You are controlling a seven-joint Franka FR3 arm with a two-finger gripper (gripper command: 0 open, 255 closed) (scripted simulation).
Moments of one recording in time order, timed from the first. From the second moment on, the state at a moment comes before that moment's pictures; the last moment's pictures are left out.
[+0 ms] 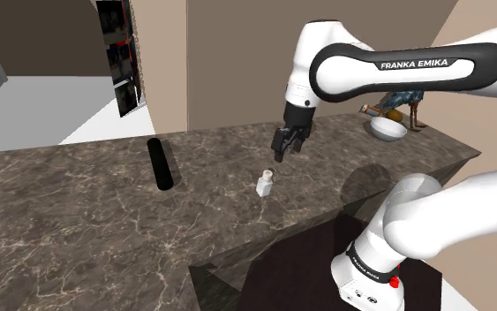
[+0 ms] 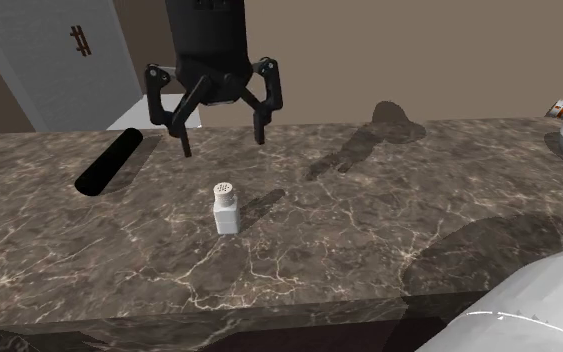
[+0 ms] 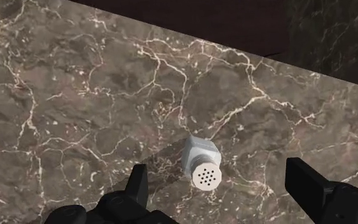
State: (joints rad) arm 0.00 -0.65 0.08 -2.56 0.08 1.84 0.14
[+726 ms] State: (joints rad) arm -0.01 -0.45 0.12 -2.64 0.07 2.18 0.18
